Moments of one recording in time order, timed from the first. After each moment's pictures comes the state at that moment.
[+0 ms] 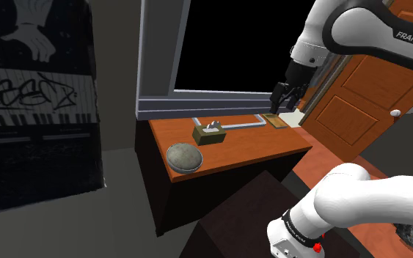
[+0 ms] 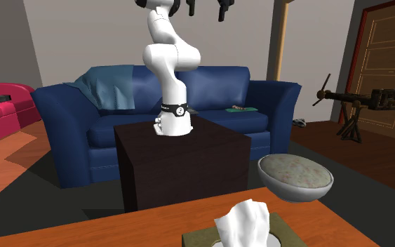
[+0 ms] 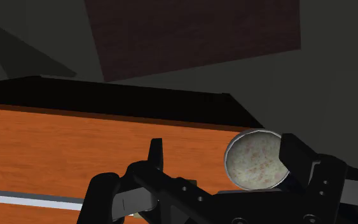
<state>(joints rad) -0.02 -0.80 0.02 -2.36 -0.04 1.49 0.14</state>
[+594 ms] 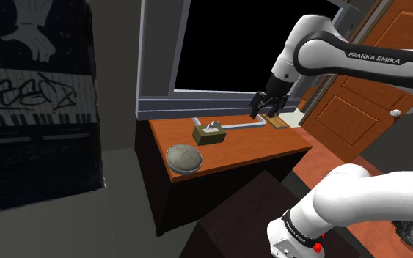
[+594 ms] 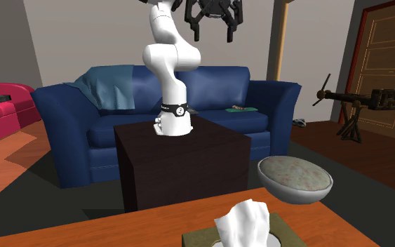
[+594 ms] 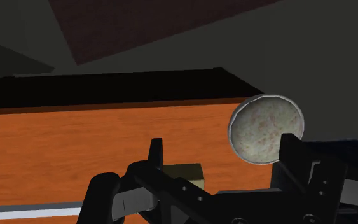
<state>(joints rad) -0.06 -0.70 -0.02 -2.50 -0.01 1.79 0.20</state>
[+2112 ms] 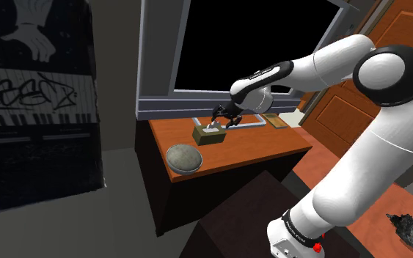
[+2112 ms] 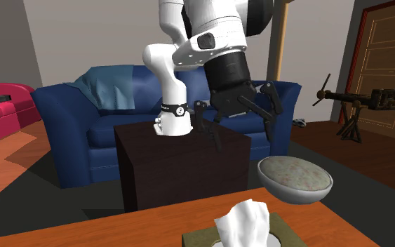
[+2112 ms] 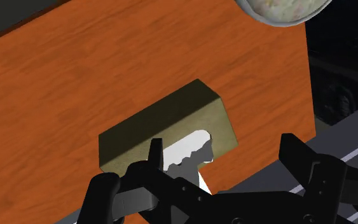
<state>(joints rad) -0.06 0.10 -0.14 -2.40 0.48 2.72 0.07</state>
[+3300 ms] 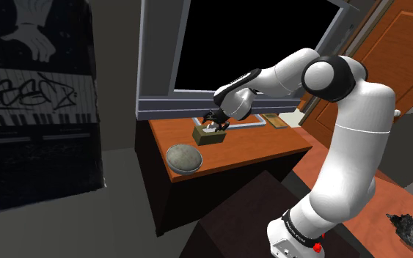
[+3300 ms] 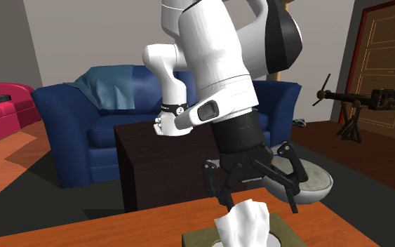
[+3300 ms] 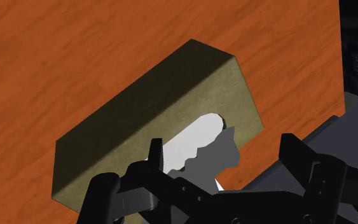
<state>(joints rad) -0.16 0.45 -0.01 -2.15 0.84 2.87 -0.15</state>
